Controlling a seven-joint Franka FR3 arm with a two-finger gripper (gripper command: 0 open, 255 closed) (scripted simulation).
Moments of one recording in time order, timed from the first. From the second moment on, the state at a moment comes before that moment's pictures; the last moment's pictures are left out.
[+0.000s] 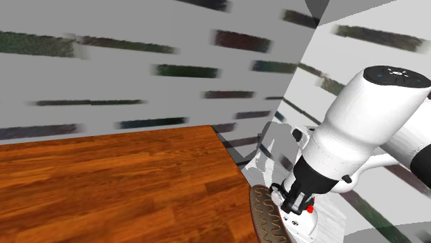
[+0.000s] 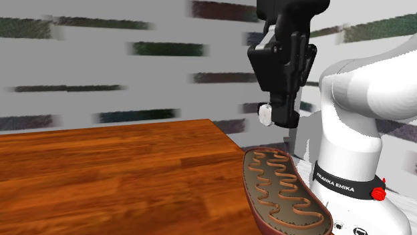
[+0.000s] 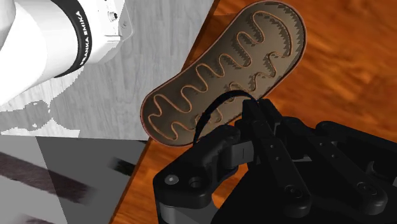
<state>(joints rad) 0.66 -1.11 0.59 -2.67 0.50 1.59 0.86</state>
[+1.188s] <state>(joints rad) 0.71 -1.10 0.73 -2.84 0.63 1.77 0.86</state>
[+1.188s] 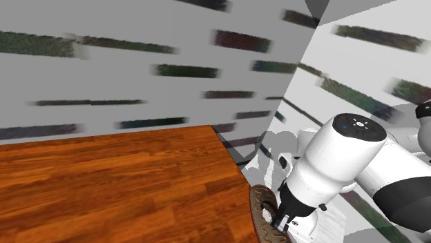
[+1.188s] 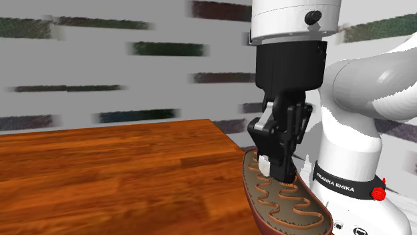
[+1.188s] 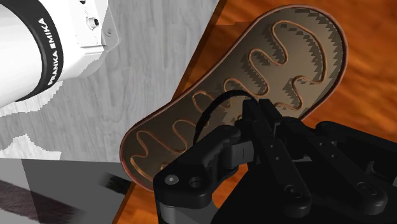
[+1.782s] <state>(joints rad) 0.71 -1.10 0.73 -2.84 0.63 1.77 0.86</state>
